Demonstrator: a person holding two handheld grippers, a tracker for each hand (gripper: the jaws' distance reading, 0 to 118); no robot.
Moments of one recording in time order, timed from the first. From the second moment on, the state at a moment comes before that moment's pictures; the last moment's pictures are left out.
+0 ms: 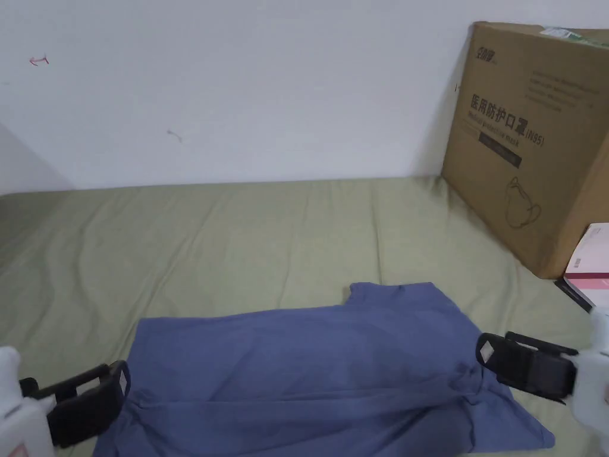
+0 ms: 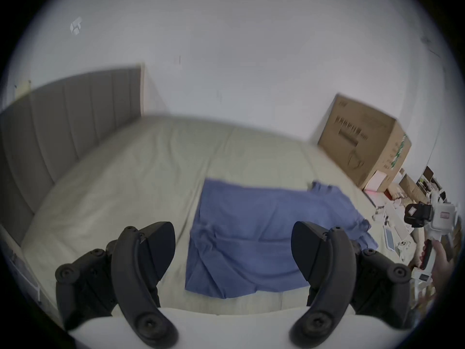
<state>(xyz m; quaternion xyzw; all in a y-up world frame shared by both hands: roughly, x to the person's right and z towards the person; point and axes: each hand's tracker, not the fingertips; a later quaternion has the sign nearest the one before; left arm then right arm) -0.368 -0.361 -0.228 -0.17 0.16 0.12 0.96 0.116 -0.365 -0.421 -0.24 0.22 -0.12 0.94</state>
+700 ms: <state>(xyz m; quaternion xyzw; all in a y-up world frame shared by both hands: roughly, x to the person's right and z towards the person) -0.446 -0.416 -0.279 -0.44 0.13 0.23 0.86 0.092 -0.360 -0.375 -0.17 0.28 -0.12 0.94</state>
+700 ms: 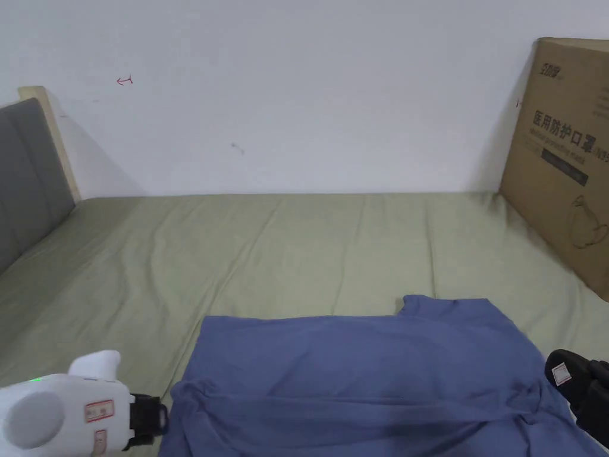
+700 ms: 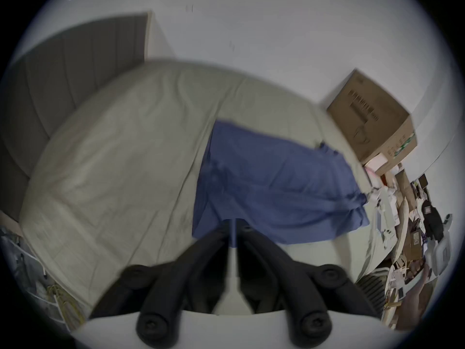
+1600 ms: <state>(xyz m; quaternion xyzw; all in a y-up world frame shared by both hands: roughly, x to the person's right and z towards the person) -0.412 -0.460 -0.309 -0.46 0.14 0.13 0.87 0.158 -0.427 -0.516 -0.40 0.16 -0.12 0.90</state>
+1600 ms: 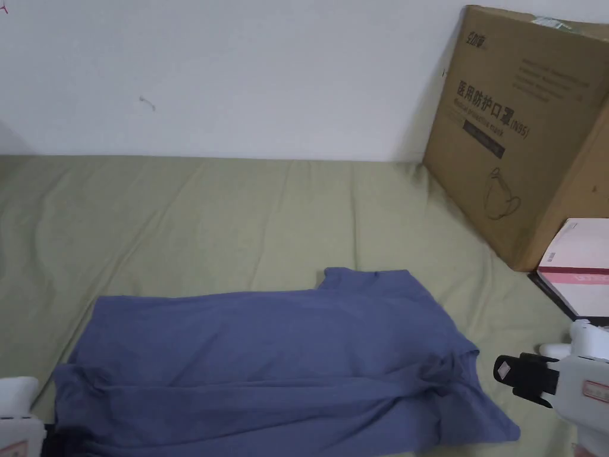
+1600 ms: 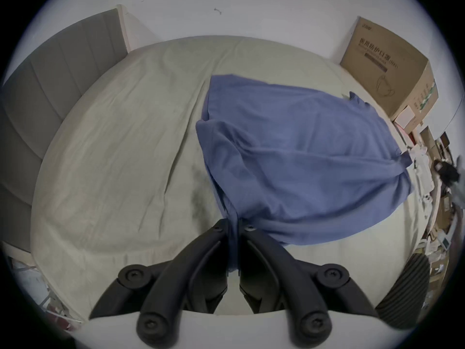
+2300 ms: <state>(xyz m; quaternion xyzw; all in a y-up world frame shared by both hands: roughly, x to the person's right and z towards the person) -0.420 -0.453 -0.298 -0.44 0.16 0.16 0.87 0.136 -0.472 -0.542 -0.52 0.19 0.07 0.83</state>
